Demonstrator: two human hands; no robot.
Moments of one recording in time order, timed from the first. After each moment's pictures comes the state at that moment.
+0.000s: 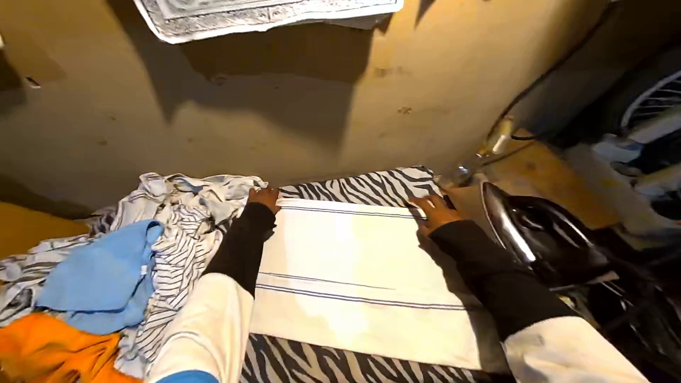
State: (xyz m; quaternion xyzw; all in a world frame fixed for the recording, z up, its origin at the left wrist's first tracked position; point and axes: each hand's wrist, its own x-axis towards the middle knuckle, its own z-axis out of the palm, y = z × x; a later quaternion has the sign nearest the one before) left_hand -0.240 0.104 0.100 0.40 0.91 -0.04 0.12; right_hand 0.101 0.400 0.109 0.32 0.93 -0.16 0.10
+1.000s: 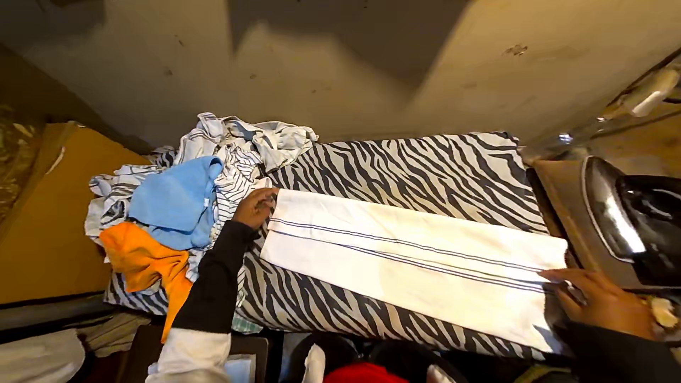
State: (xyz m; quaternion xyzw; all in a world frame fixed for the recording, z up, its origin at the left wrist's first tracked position) left_hand -0.183 -0.115 0.097 0.33 0.86 0.35 0.17; right_hand 0.289 0.311 0.075 0.29 0.93 -0.17 -0.13
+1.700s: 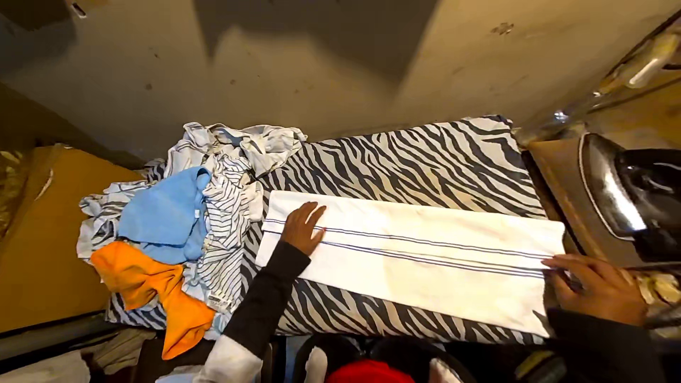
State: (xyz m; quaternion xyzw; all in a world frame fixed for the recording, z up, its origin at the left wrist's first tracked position) left_hand -0.099 -0.029 0.034 0.46 0.88 0.15 0.05; right_hand 0.299 0.305 0.047 0.33 0.91 -0.12 -0.23
